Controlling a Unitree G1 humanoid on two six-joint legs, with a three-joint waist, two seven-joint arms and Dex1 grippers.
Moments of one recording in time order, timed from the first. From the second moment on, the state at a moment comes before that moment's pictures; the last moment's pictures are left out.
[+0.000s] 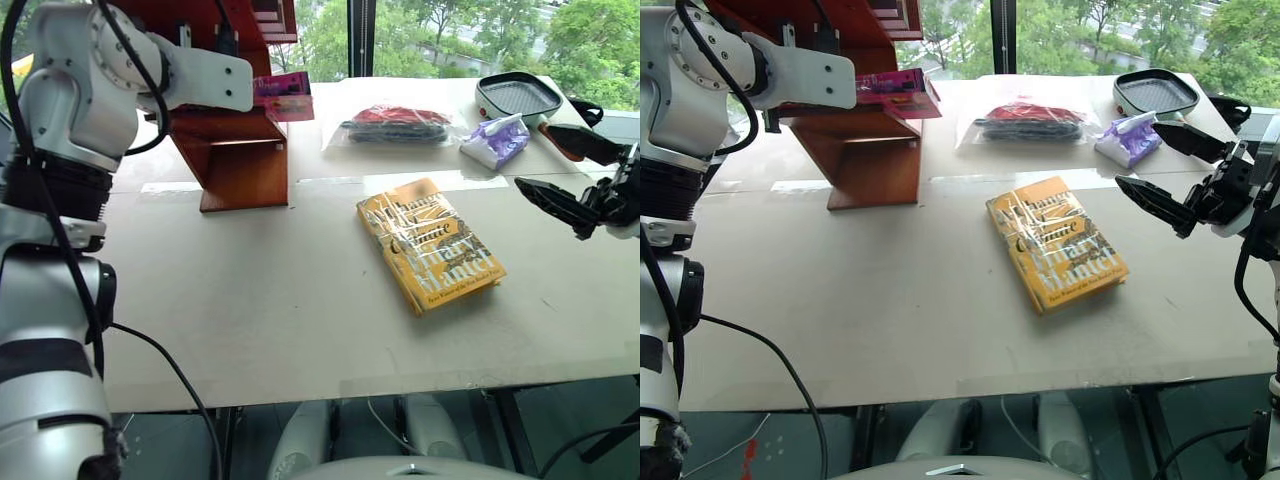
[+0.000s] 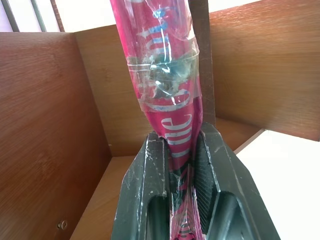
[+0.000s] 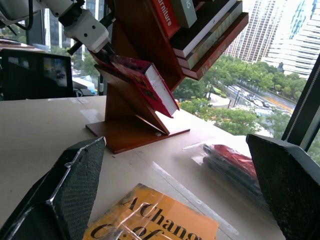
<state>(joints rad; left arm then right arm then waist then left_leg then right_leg) -1.30 0.95 -0.39 0.41 0.63 0.12 -1.23 -0.37 -0.77 -0.40 -0.17 0.77 0.34 1.03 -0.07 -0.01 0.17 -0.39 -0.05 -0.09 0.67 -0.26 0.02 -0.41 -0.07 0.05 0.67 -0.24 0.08</state>
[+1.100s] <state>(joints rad) -0.23 0.35 0.20 -0.56 -0.38 0.83 -0.99 0.05 -0.76 -0.62 -0.29 0.79 0.37 0.95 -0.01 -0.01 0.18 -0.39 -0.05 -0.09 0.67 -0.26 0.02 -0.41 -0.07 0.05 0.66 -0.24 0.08</state>
